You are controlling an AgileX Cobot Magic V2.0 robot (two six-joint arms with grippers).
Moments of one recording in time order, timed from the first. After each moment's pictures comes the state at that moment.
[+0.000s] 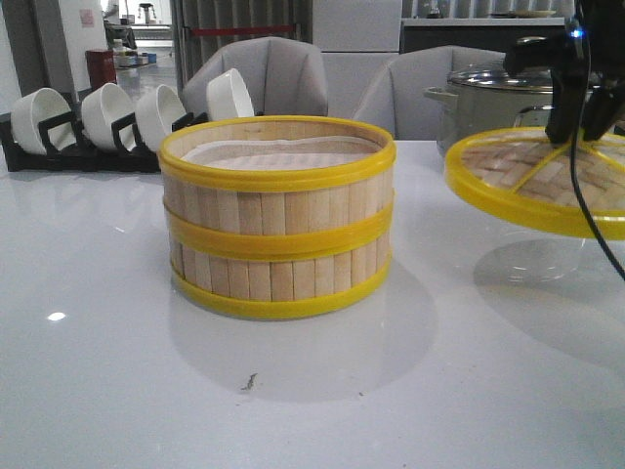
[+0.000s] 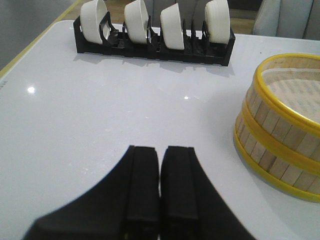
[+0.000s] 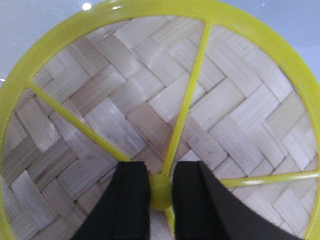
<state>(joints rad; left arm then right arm) -0.10 0.49 -0.35 0.01 0.25 -0.13 0.11 1.78 -1.51 -0.10 0.83 0.18</state>
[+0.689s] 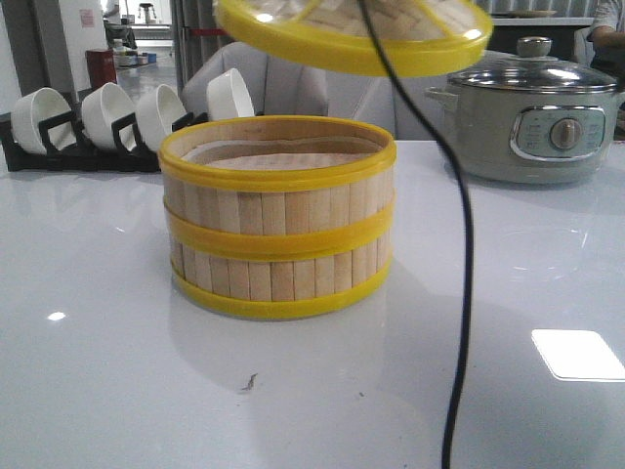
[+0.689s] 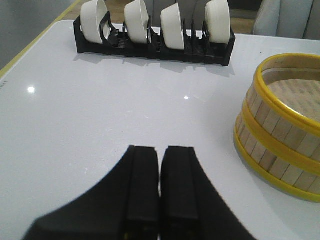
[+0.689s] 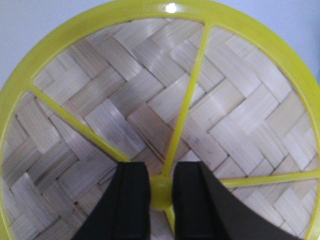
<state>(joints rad) -0.10 0.49 -0.35 0.01 0.25 -0.13 0.56 1.90 -2.11 -0.10 1.14 0.18</state>
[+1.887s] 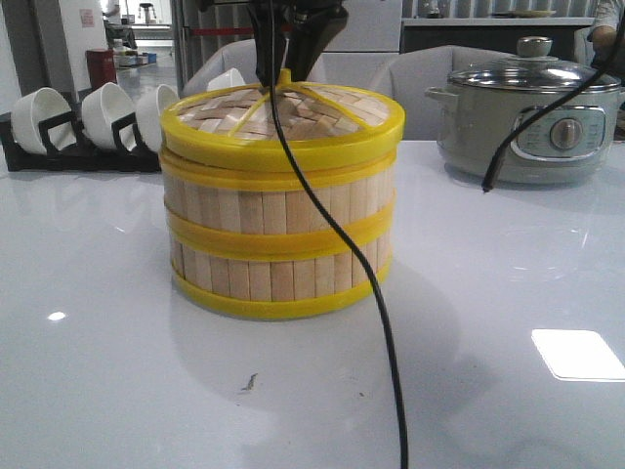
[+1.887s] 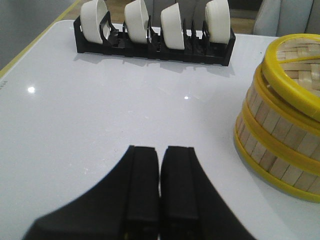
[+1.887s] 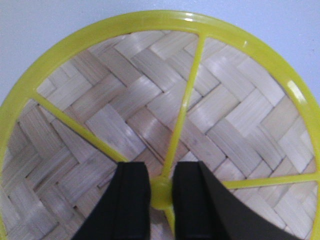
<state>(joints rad) -0.10 0.49 -0.35 0.01 0.25 -0.13 0.61 2.16 -2.26 -0.12 1.12 0.18</state>
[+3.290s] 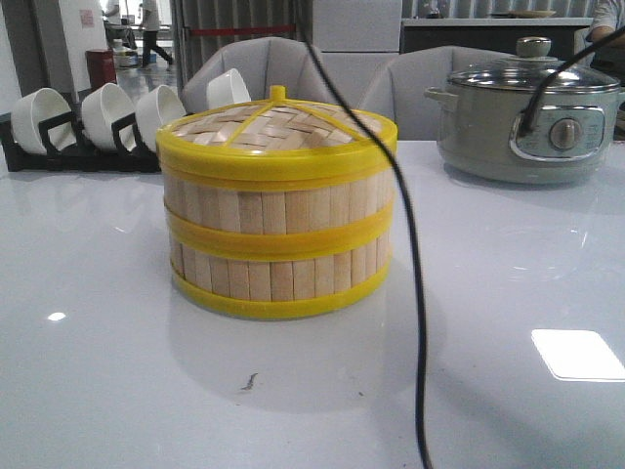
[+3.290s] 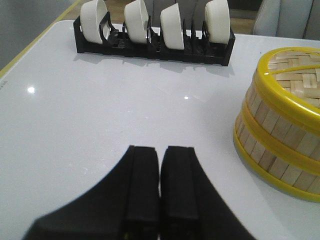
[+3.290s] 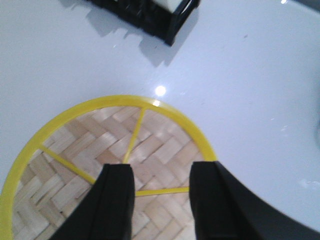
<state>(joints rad) -0.10 0.49 -0.35 0.01 0.25 -0.13 0.56 1.97 -2.22 -0.18 1.04 0.18</state>
